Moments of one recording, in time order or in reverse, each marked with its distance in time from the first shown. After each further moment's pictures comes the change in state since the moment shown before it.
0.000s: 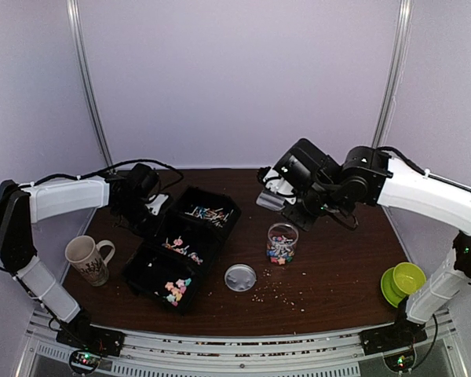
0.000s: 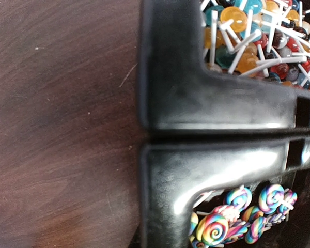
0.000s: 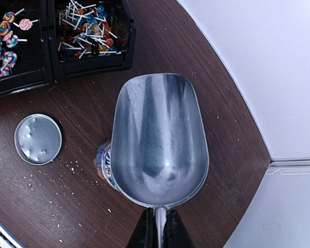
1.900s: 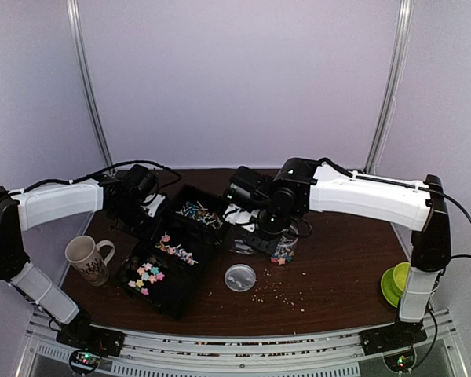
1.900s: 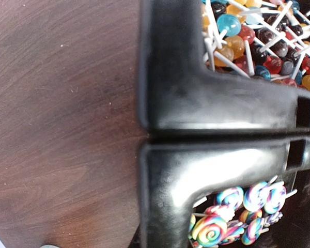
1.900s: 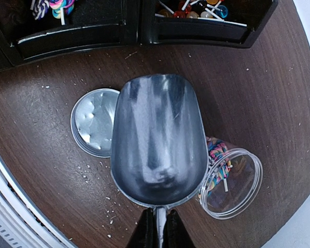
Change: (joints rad) left arm -0.032 -0.073 -0.035 -0.020 -0.110 0.005; right arm 0.037 0.351 0.228 -0.156 -0.272 0.037
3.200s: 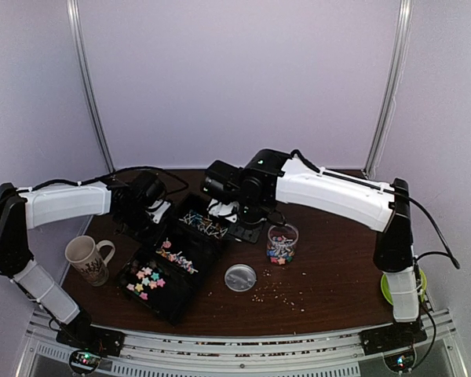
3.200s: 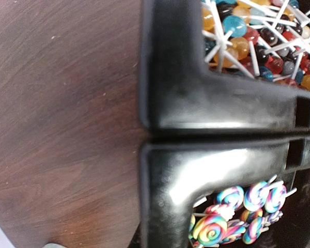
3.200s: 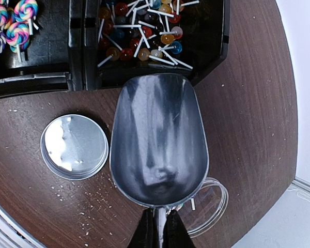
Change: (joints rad) left arm -0.048 0.039 -0.006 -0.008 -0.057 0.013; right arm -0.008 0.247 0.369 -0.172 0.123 -0.054
